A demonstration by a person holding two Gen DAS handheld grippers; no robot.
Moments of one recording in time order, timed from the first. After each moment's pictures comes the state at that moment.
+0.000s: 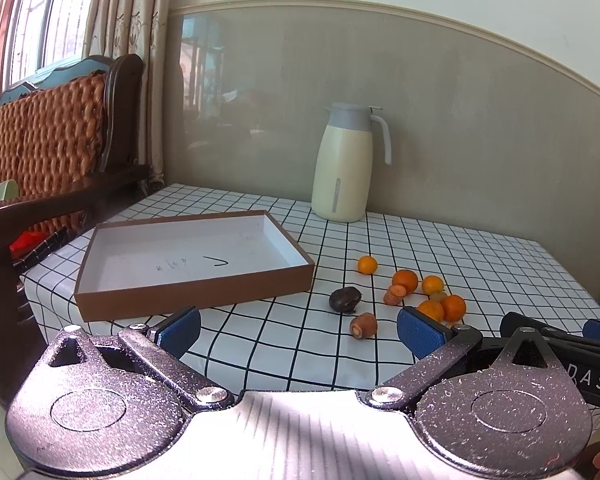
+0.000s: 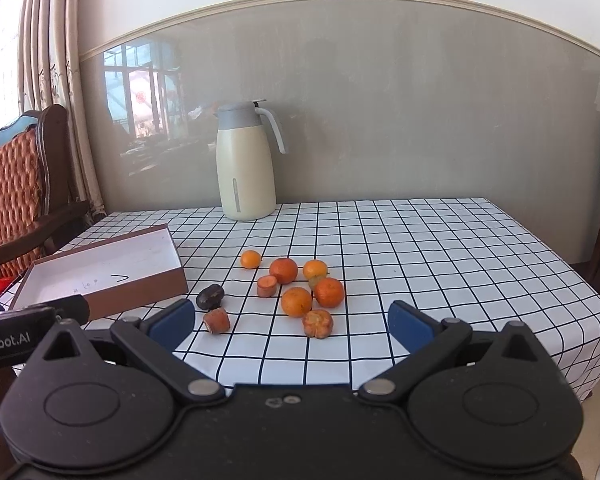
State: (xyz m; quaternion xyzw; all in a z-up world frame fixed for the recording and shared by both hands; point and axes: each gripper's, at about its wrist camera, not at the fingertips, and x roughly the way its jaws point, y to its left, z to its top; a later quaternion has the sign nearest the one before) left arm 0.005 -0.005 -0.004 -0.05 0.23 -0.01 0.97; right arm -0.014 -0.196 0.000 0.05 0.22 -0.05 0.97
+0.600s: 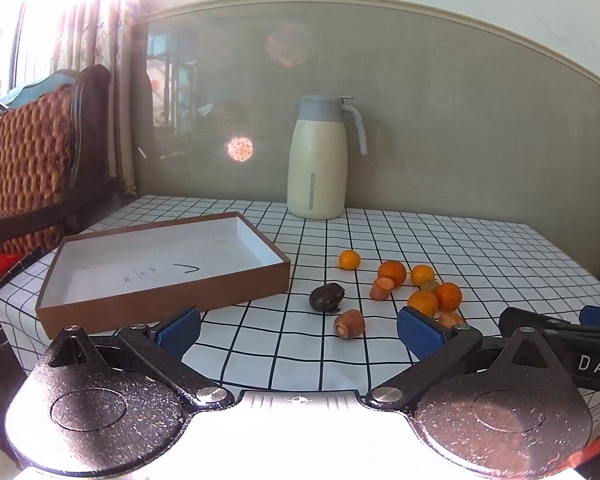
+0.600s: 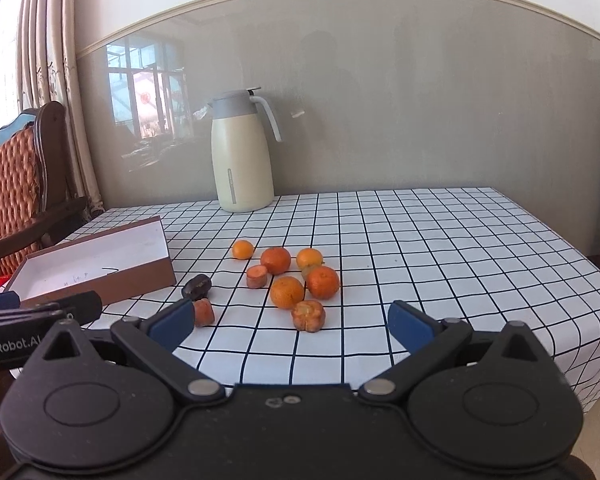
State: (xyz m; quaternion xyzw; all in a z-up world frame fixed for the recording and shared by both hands) left arm 0.028 -0.026 -0.032 -0.01 0.19 -0.04 0.98; right arm 0.001 -0.219 -0.029 0.06 0.22 -0.04 0.97
